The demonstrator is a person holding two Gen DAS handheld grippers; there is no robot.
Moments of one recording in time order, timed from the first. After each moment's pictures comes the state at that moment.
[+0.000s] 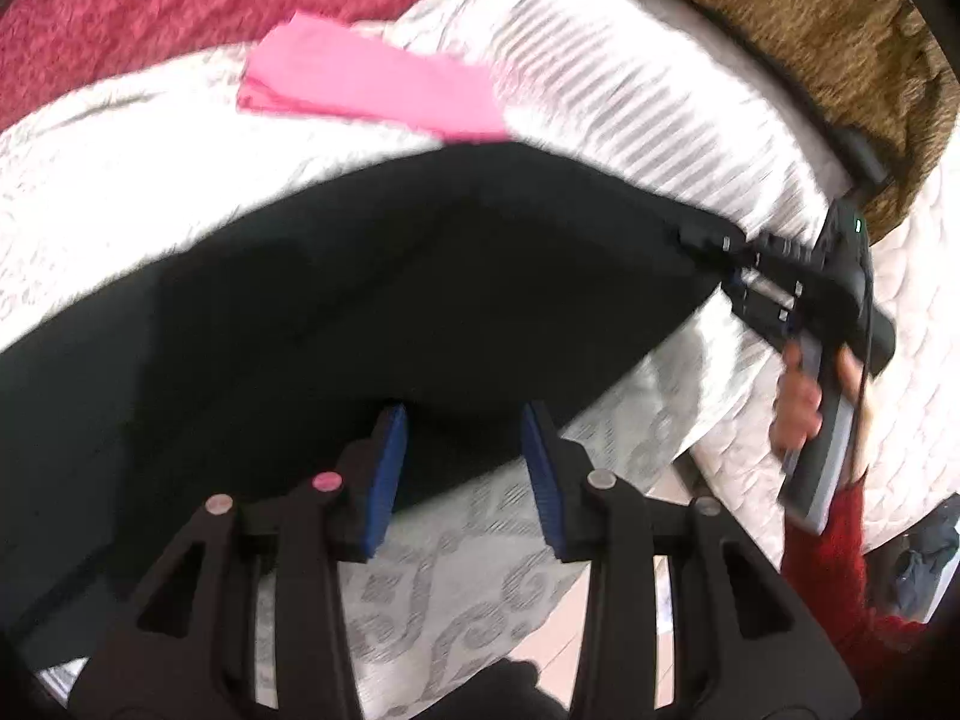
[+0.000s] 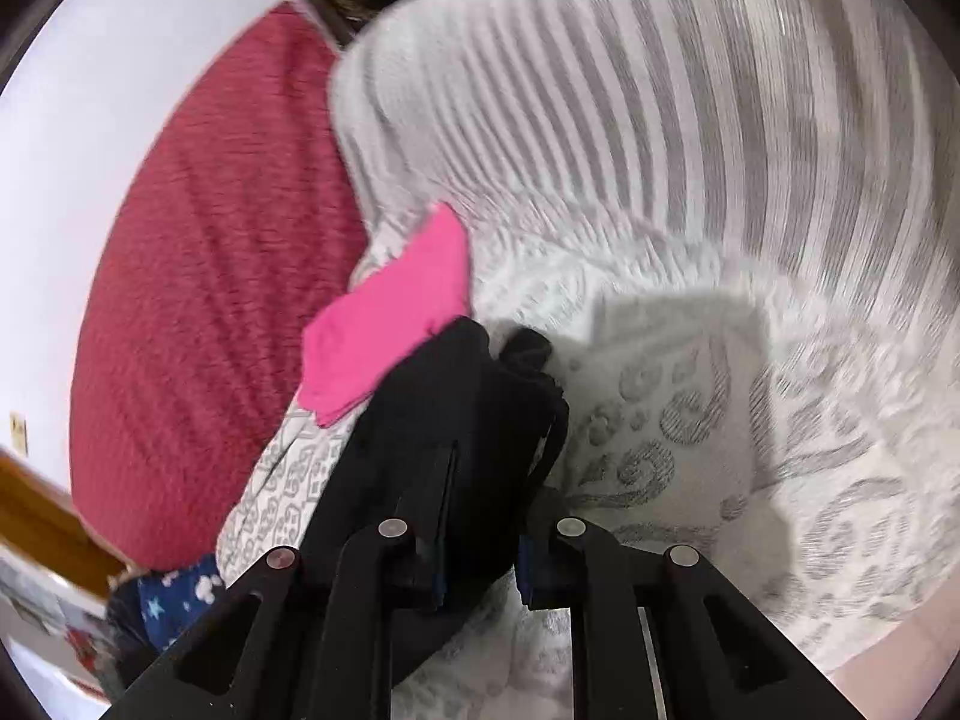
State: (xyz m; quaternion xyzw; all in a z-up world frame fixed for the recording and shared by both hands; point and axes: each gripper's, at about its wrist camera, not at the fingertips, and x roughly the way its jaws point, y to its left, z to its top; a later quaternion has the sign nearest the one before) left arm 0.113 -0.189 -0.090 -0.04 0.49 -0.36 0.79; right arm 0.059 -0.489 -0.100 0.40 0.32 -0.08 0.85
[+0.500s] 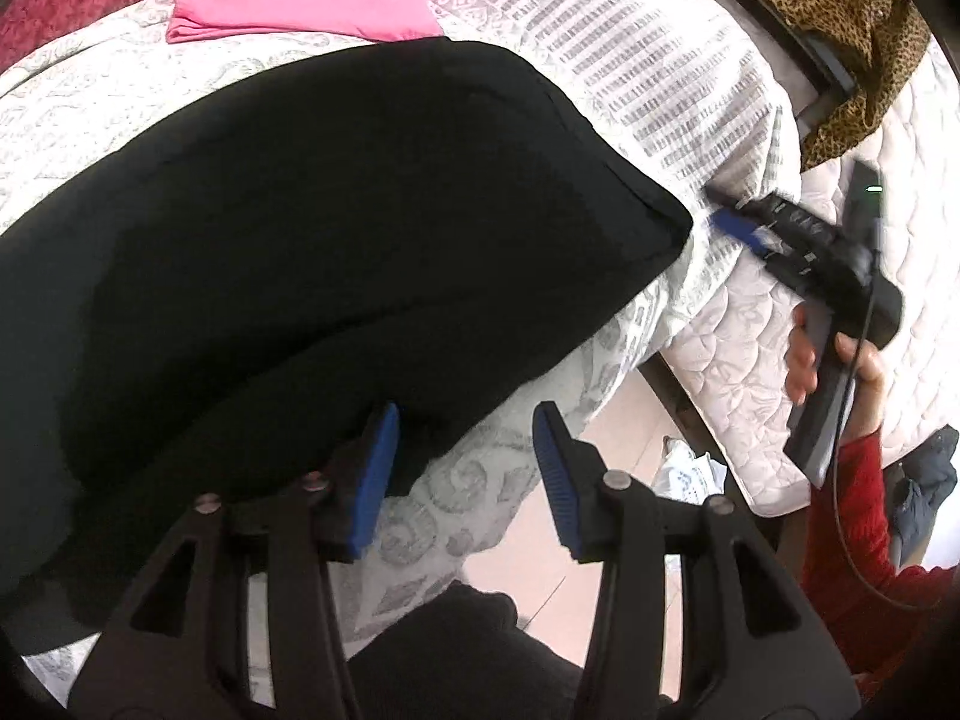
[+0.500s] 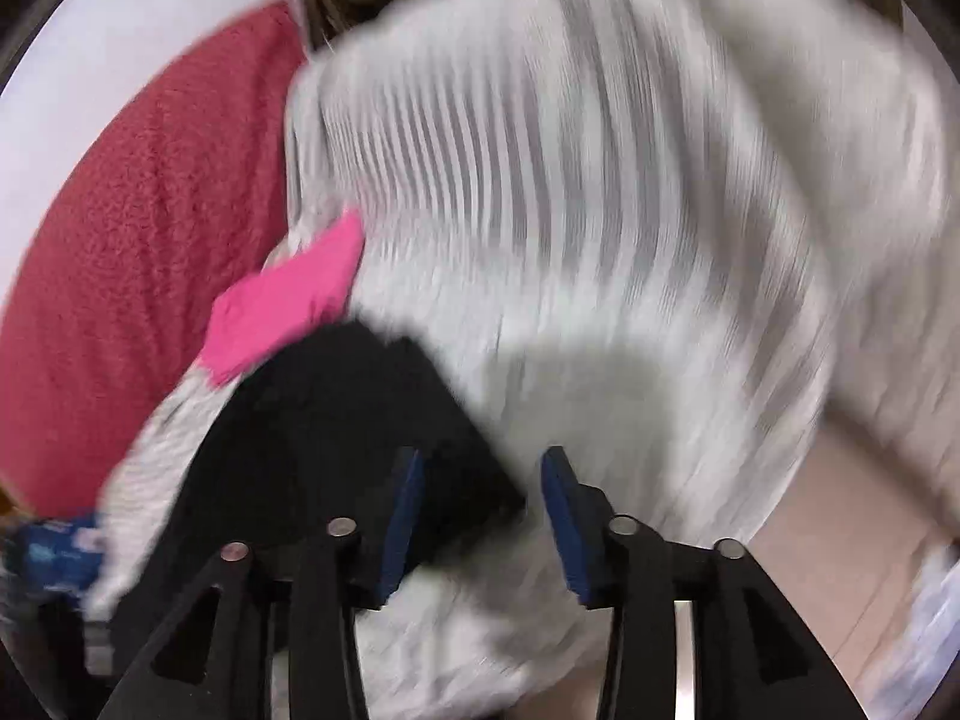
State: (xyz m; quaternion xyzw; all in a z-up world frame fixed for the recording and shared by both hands) left arm 0.070 -0.209 -0.128 0.00 0.54 -0.39 0.74; right arm -0.021 -0.495 -0.096 0.26 0.31 -0.20 0.89
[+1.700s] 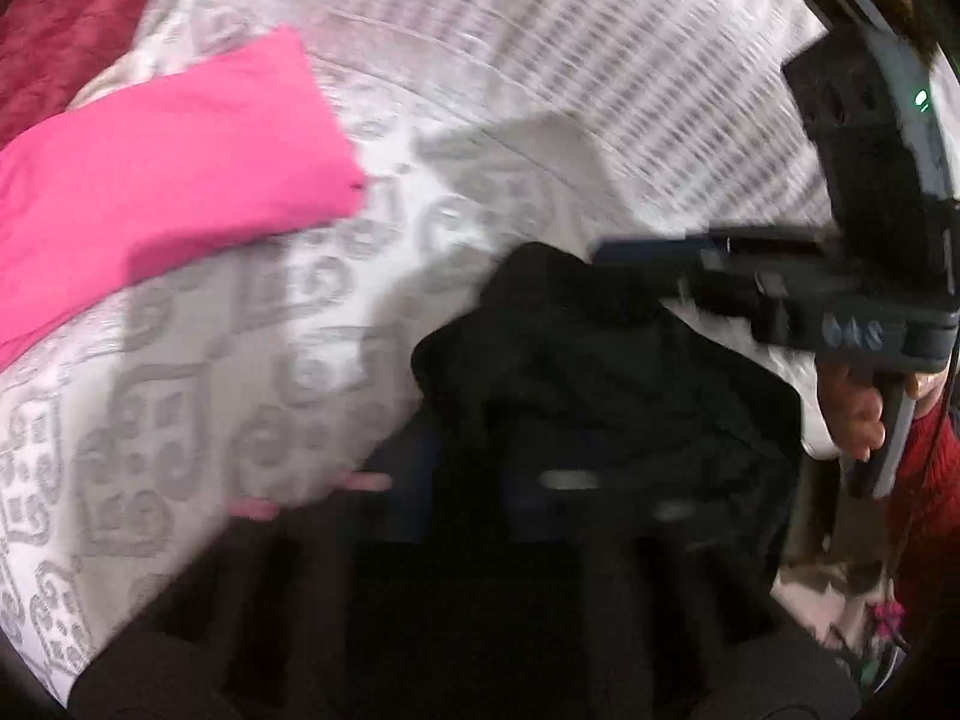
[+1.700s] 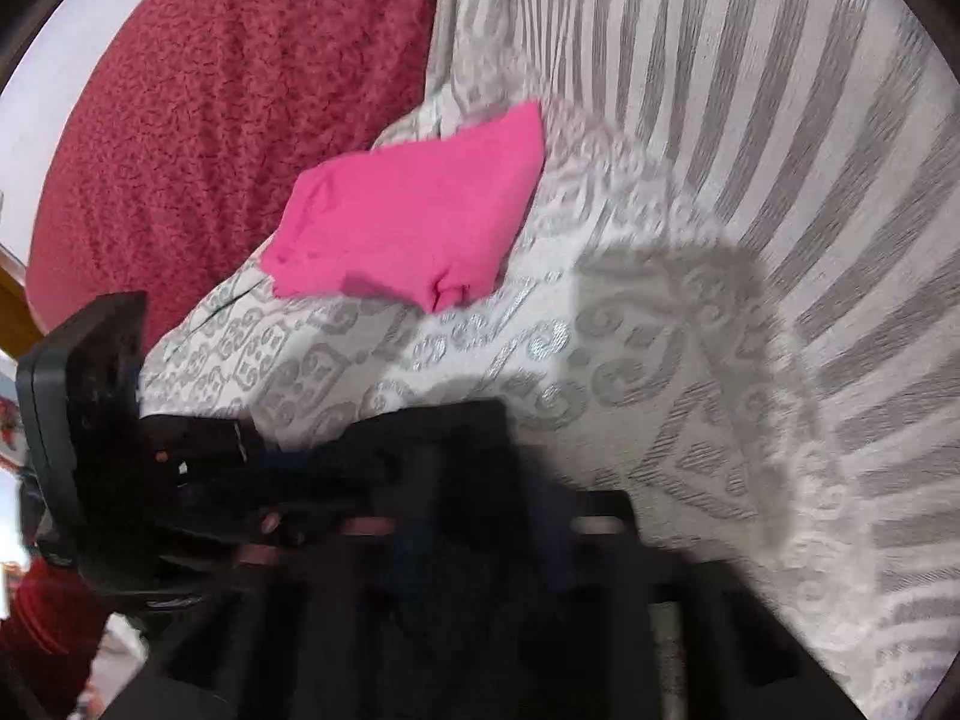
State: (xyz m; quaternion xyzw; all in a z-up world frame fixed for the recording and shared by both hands) left arm 0.236 -0.369 -0.123 0.15 0.51 -0.48 0.70; right arm 0.170 -0.505 -0.111 0.20 0.46 0.03 0.86
